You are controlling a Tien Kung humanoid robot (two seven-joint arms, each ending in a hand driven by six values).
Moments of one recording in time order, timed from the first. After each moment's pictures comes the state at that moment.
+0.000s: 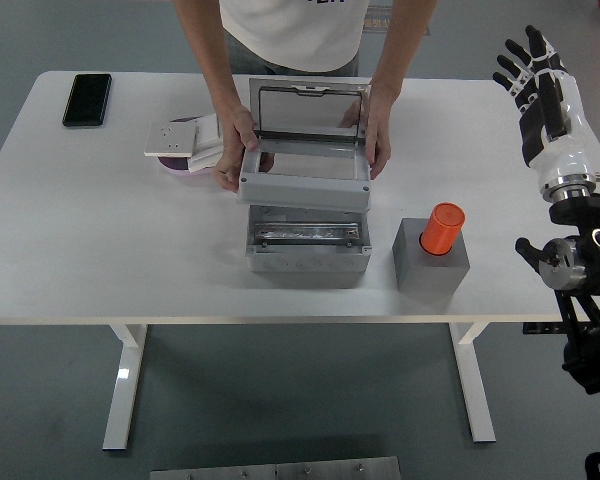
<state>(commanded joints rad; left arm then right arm) -0.10 0.50 -0.52 -0.41 0.05 0.15 0.13 0.33 -0.20 1.46 1.39 -1.02 -0.18 0.14</state>
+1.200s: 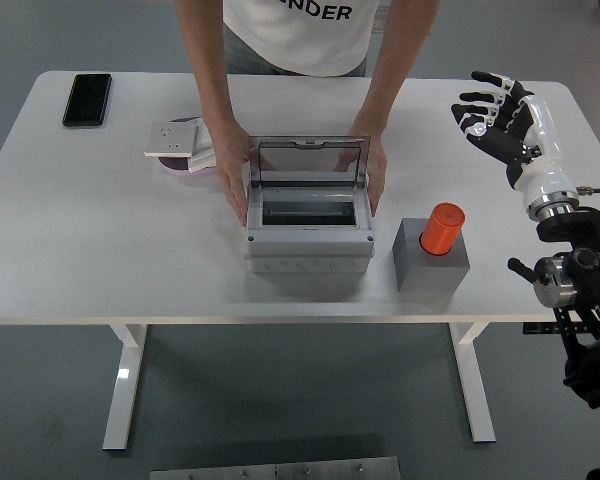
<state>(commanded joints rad) -0.10 0.49 -0.52 -0.41 0.06 0.15 0.14 0.29 -0.20 1.43 1.39 -1.13 -0.14 0.06</state>
